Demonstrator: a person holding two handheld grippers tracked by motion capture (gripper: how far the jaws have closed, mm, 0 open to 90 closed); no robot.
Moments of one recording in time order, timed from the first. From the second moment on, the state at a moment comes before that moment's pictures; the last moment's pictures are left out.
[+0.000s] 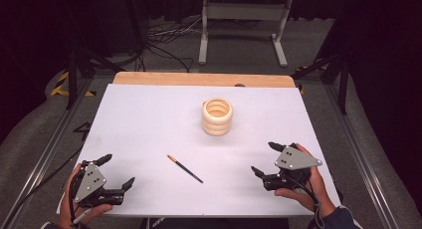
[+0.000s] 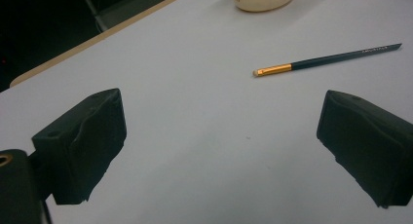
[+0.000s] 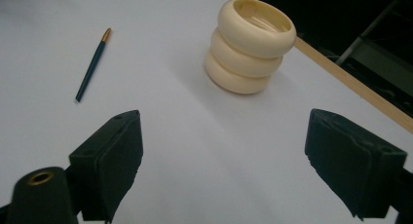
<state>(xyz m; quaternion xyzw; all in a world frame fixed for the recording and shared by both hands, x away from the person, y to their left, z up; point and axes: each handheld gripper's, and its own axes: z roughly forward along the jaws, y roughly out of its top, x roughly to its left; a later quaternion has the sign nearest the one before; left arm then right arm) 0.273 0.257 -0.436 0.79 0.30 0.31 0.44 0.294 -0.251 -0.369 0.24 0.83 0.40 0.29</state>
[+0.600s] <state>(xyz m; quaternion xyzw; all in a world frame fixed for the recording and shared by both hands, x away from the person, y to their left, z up) 0.273 0.256 -0.438 0.79 0.29 0.30 0.44 0.315 -0.214 -0.366 0.22 0.85 0.40 0.26</state>
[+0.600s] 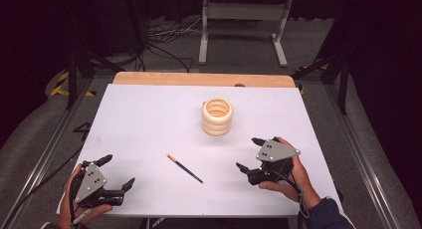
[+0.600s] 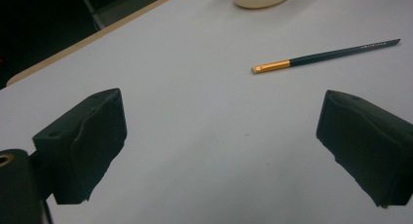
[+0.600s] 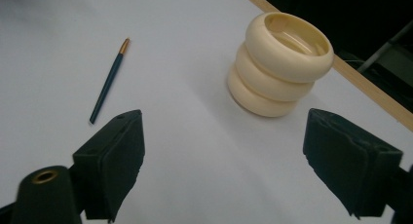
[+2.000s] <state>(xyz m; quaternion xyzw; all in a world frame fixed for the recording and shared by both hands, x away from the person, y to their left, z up) 0.275 0.252 -0.441 0.80 0.28 0.29 0.43 0.365 -0.126 -0.385 0.20 0.91 0.30 0.20</state>
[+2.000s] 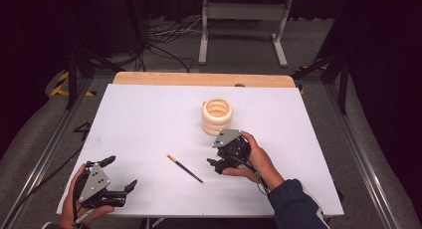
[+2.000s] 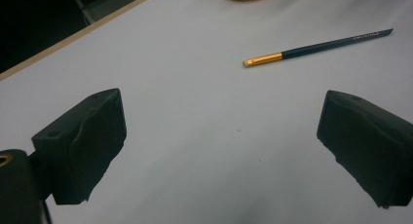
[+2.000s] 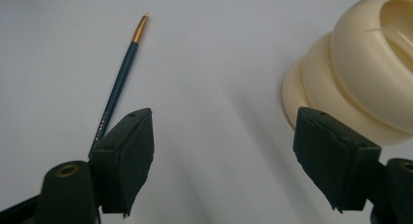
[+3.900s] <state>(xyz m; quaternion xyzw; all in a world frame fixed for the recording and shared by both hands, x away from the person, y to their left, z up) 0.272 0.255 -0.445 0.82 0.29 0.27 0.43 0.392 0.009 -0.412 0.17 0.97 0.15 0.03</state>
